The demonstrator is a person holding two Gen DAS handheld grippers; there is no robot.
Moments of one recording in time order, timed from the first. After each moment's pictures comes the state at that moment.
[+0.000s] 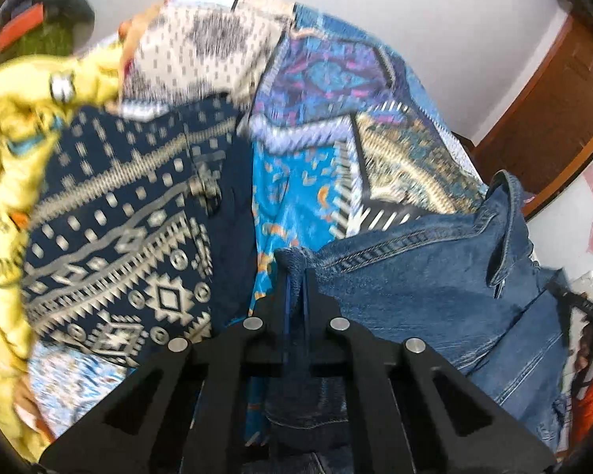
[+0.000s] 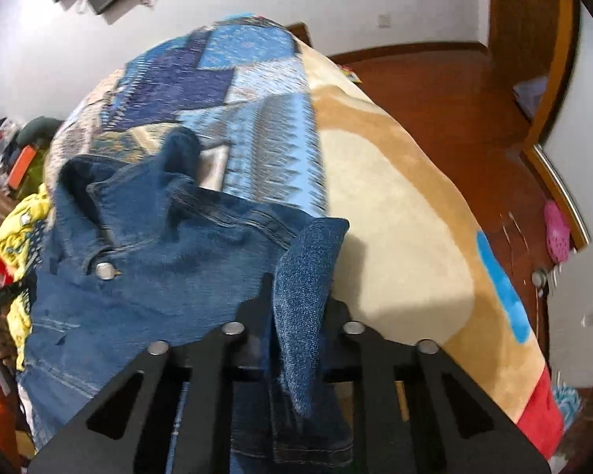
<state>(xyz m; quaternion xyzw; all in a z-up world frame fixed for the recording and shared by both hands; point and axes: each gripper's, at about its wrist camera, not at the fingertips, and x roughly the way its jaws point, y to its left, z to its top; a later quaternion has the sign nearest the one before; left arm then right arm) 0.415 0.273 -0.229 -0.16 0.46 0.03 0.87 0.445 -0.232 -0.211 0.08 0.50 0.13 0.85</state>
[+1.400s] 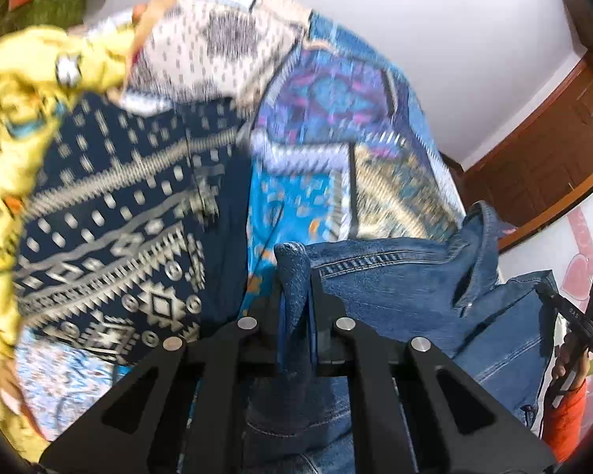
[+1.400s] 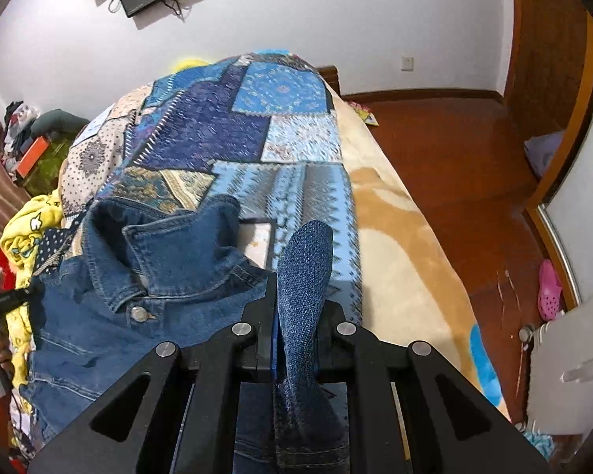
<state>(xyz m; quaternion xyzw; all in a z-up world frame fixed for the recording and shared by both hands) 0.427 0.293 -0.207 -0.24 0.45 0.03 0.86 0.476 -0.208 -0.158 0.05 0.45 0.16 0.88</state>
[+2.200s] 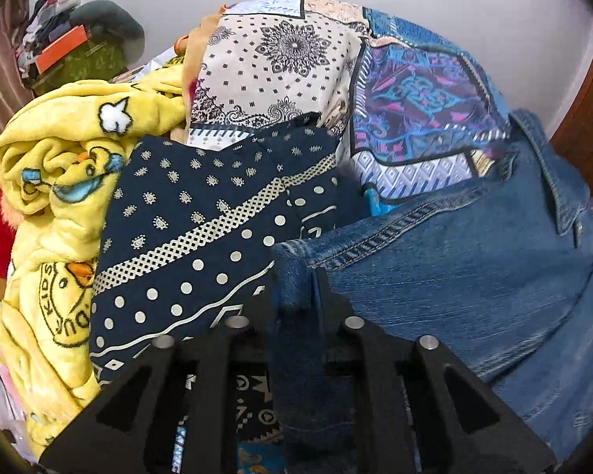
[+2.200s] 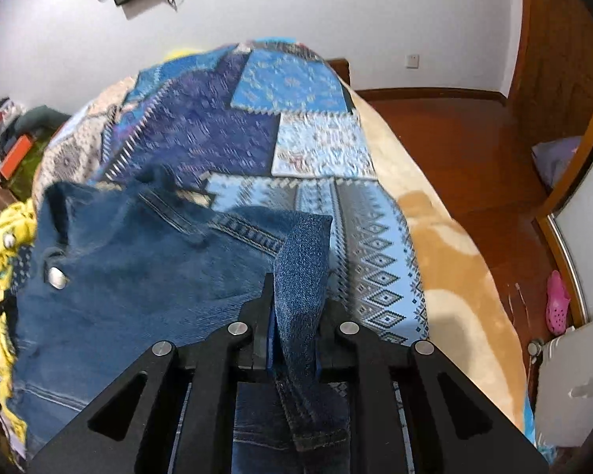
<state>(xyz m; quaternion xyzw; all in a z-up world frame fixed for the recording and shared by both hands) 0.461 0.326 -0.249 -0.10 0.48 0.15 0.86 0.547 -0.159 -0.219 0.02 0.47 0.14 0.87</state>
